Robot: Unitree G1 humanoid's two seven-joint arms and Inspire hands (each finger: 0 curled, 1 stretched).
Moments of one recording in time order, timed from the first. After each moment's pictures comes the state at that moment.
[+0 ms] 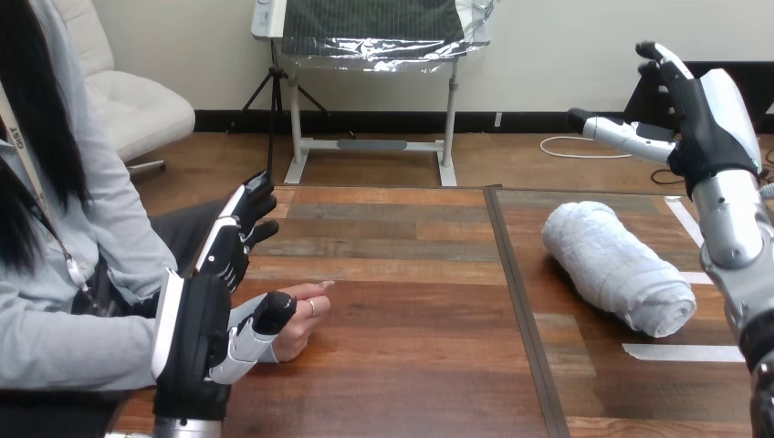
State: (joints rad) left arm -0.04 0.12 0.05 0.67 0.09 -1.14 0.01; right arm -0.87 -0.49 0.01 1.22 -0.37 -0.36 -0.18
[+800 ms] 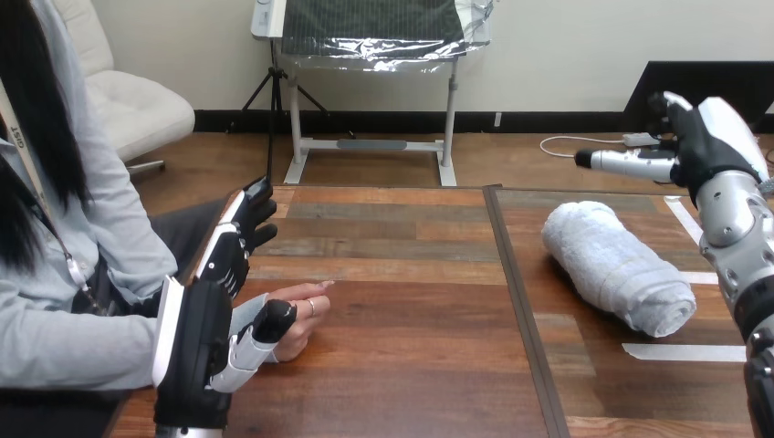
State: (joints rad) left arm -0.02 0.11 0.05 0.67 0.09 -1.16 0.01; right arm -0.98 -0.49 0.09 1.34 -0.45 -0.07 -0.12
